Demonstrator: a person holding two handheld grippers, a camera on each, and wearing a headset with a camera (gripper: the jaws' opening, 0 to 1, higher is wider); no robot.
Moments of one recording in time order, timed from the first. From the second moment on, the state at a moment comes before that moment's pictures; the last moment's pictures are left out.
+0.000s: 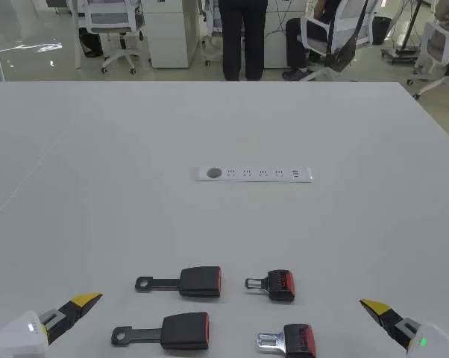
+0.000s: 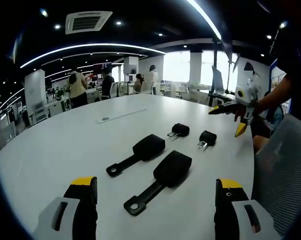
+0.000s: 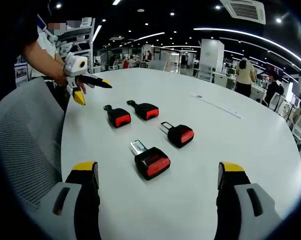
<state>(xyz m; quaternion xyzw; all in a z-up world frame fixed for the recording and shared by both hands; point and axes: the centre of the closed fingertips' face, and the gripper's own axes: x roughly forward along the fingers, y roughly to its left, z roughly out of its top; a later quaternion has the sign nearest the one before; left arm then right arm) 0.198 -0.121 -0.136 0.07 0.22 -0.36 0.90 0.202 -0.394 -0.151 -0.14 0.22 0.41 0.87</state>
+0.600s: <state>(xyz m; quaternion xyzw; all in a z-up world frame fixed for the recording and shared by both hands) 0.198 -0.123 -0.134 0.08 0.22 -0.36 0.90 0.202 -0.393 -0.149 -0.14 0.22 0.41 0.87</state>
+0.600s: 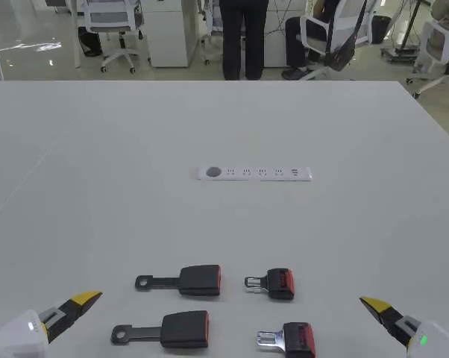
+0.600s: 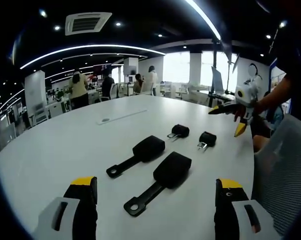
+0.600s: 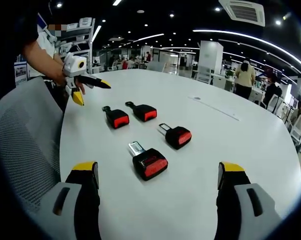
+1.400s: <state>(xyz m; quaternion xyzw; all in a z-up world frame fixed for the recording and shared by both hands) 0.197 -0.127 -0.133 0.08 0.22 -0.37 0.90 0.202 -0.393 -0.147 -0.14 0.21 0.41 0.88</state>
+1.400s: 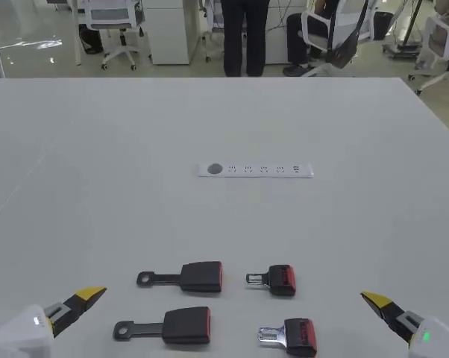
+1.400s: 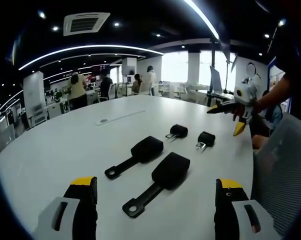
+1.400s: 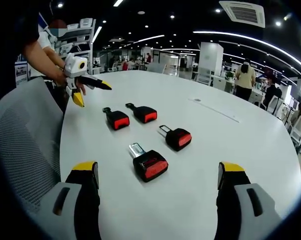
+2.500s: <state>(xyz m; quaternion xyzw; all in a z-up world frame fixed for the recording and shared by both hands) 0.198 -0.121 -0.137 0.08 0.22 -0.37 0.90 0.201 -0.392 -0.147 -0.14 0.21 0.42 0.87</state>
